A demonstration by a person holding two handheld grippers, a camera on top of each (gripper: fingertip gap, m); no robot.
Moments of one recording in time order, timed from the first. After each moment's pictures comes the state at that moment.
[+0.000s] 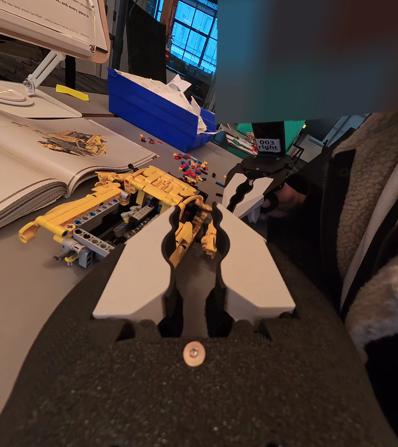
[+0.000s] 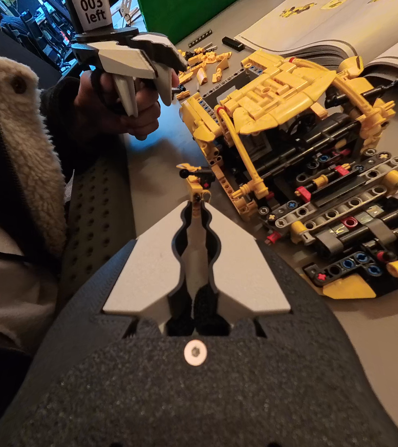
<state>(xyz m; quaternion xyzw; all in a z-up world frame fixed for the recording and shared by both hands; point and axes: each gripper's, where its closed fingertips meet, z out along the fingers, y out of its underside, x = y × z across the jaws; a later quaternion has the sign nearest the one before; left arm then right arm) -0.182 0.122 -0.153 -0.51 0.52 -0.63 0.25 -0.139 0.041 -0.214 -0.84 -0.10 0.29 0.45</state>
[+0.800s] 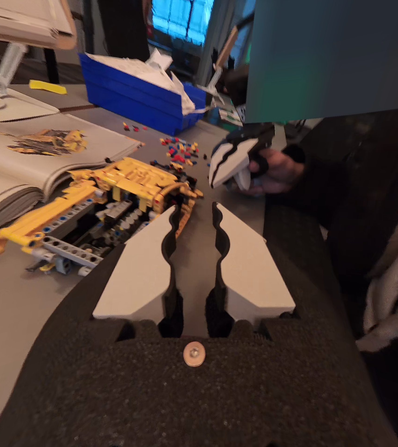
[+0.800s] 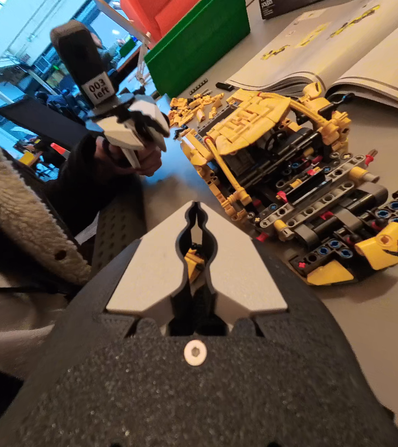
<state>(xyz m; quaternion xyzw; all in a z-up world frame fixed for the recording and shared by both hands) -0.186 0.094 -0.160 -0.48 0.58 -0.60 0.26 -0.121 0.041 -0.192 -0.80 -0.03 0.35 0.48</state>
